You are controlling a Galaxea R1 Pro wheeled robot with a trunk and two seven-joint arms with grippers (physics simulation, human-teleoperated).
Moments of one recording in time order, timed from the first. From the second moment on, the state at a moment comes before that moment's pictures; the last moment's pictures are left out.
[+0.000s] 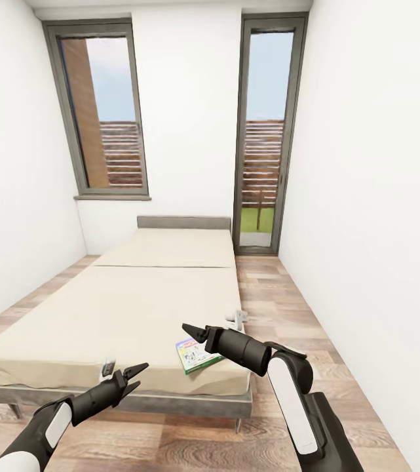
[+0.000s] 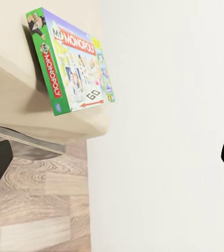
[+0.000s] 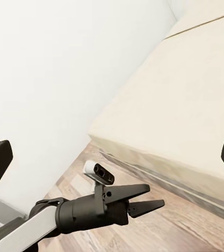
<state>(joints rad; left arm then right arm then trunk) -0.54 0.14 0.42 -0.46 0.25 0.62 -0.99 -0.34 0.17 0.18 -1.55 -0.52 0.81 0.33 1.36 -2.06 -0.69</state>
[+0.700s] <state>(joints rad) -0.54 0.14 0.42 -0.46 0.25 0.57 -0.99 -0.34 0.17 0.18 -1.55 -0.52 0.81 0.33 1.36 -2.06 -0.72</state>
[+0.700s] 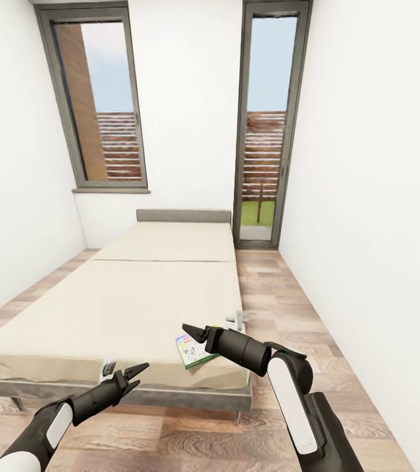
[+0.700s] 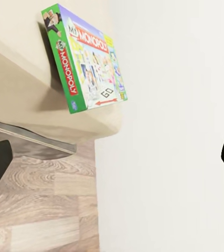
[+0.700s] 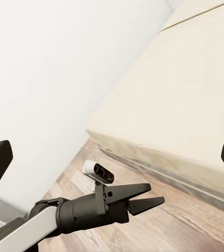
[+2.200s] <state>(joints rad) -0.54 0.14 0.42 -0.45 0.25 0.57 -0.99 -0.34 0.17 0.19 -1.55 -0.52 0.75 0.33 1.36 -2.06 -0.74</state>
